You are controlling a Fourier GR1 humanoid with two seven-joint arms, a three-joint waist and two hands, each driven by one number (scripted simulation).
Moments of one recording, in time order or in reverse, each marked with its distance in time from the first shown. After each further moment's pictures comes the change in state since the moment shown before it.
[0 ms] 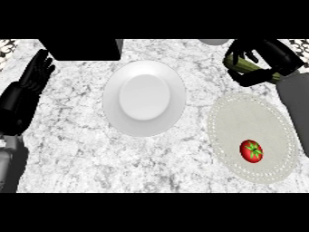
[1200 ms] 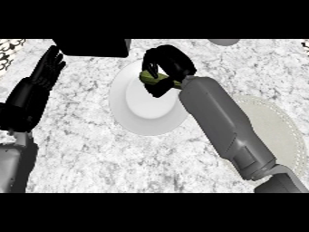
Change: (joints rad) left arm -0.036 -0.043 -0.023 -0.015 -0.028 -0.013 0.019; right arm -0.224 0.391 0.267 0.180 -0.035 -0.228 0.384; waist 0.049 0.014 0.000
